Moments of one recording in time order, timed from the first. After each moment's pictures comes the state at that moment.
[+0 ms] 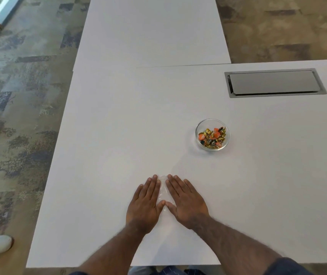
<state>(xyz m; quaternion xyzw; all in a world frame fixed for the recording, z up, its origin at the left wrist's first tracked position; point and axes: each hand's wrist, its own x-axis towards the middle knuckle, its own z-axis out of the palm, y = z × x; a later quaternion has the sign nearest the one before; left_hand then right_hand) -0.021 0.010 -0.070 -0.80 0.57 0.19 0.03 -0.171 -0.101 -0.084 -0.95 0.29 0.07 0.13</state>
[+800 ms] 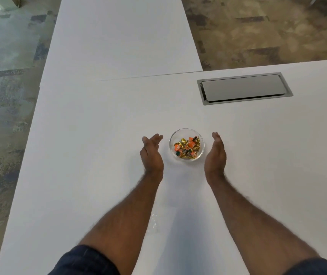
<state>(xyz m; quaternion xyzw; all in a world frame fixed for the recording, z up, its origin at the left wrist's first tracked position) -0.046 -0.219 -0.002 -0.66 0.06 0.39 -0.64 -0.184 -0.283 -0.016 -0.44 0.62 -0.41 0.51</state>
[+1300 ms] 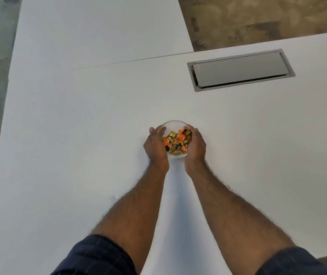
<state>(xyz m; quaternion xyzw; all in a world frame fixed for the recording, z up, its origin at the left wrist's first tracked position) -0.076 -0.272 -0.044 -0.66 -0.03 0.43 -0.61 -0.153 -0.303 -0.053 -0.29 0.62 -0.35 0.64</state>
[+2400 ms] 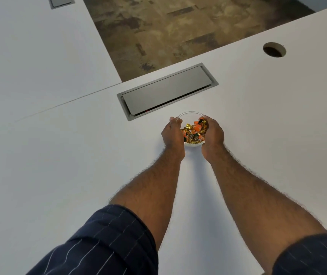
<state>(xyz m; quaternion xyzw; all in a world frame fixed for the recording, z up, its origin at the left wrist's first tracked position) -0.272 -0.452 -0.022 -0.65 0.11 0.54 -0.52 -0.358 -0.465 -0.025 -0.21 0.67 -0.43 0.56</state>
